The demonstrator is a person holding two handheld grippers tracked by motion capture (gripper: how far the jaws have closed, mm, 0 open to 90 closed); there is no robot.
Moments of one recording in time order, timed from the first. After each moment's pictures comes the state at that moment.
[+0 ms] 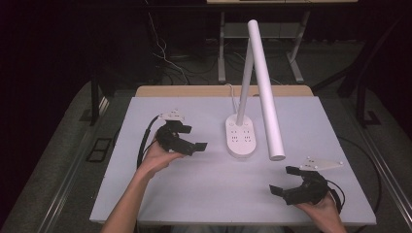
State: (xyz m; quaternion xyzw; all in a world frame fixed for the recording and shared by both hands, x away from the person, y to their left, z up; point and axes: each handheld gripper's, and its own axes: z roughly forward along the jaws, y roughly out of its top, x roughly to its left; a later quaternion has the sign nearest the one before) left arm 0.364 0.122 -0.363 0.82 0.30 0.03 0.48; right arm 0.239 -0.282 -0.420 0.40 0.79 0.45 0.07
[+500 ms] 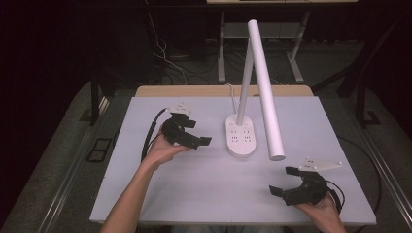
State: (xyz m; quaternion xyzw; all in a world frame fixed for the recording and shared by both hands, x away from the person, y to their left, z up) left arm 0.382 0.108 -0.357 0.83 0.29 0.03 0.47; right arm 0.239 -0.281 -0.421 0.40 0.79 0.45 0.07
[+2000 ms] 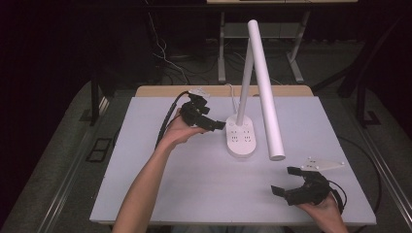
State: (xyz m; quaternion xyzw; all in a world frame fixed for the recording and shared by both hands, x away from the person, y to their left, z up) left arm 0.434 0.060 -0.347 0.86 0.28 0.04 0.43; right arm 0.239 -0.286 -0.421 0.40 0.79 0.45 0.07
